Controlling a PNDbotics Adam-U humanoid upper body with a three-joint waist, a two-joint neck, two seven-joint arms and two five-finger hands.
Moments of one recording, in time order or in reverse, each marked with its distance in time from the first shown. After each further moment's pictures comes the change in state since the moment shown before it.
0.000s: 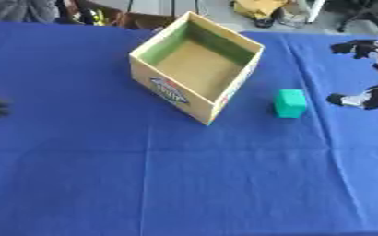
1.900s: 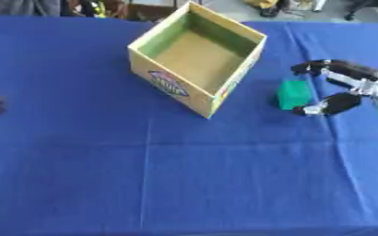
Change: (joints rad) left arm -0.017 0.000 -0.012 0.005 0.000 -0.001 -0.014; right arm -0.087 0.132 0.055 0.148 0.062 -0.040 0.109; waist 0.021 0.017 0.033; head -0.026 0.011
